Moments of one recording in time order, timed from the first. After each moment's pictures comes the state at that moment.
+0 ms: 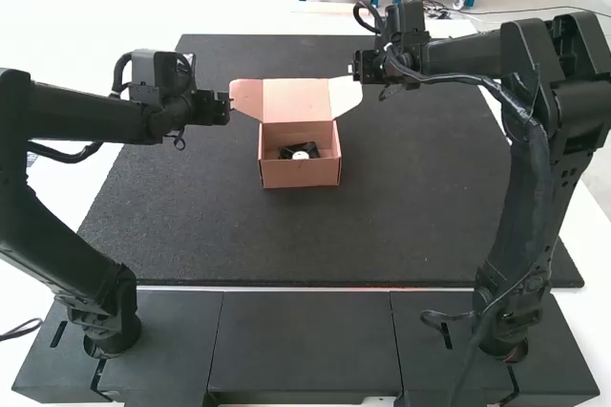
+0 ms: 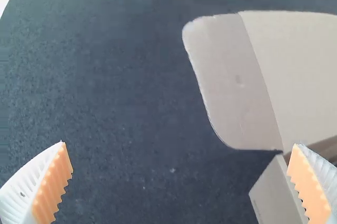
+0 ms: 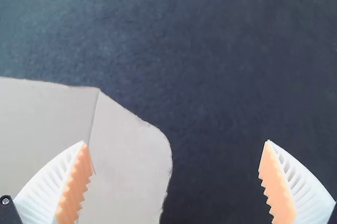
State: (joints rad) left arm -0.16 1.41 0.72 0.26 0.03 -0.06; right arm 0.33 1.87 1.33 0.01 0.00 0.08
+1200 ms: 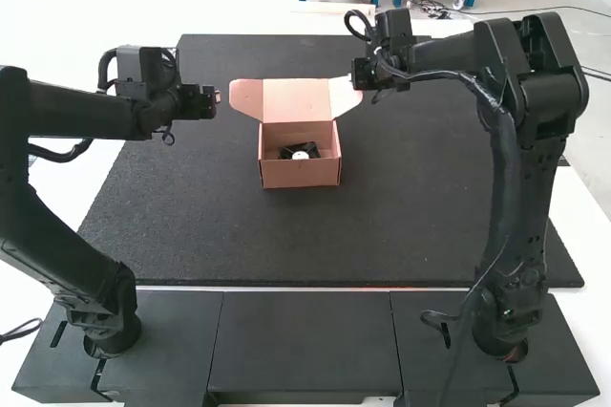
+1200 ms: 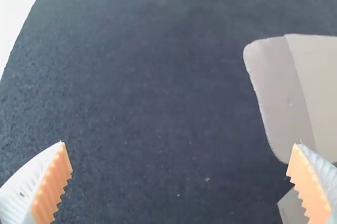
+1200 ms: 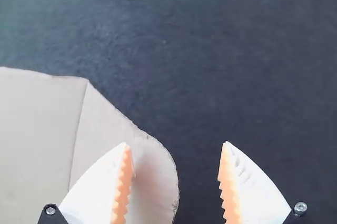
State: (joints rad) left arm -0.10 1.41 0.73 0.26 0.03 -0.06; right arm 0.33 2.00 1.44 -0.03 -0.04 0.06
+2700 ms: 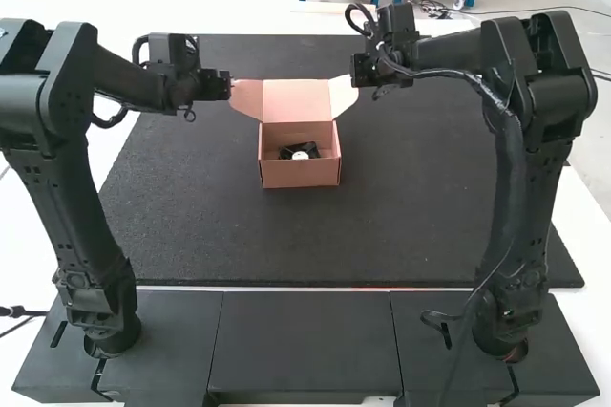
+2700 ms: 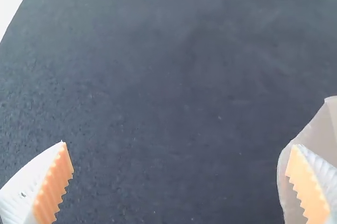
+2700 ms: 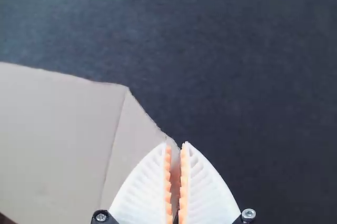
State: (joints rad) left arm -0.10 1.81 1.06 0.34 0.05 -0.06; right arm 0.33 1.97 1.44 -0.05 -0.11 0.06
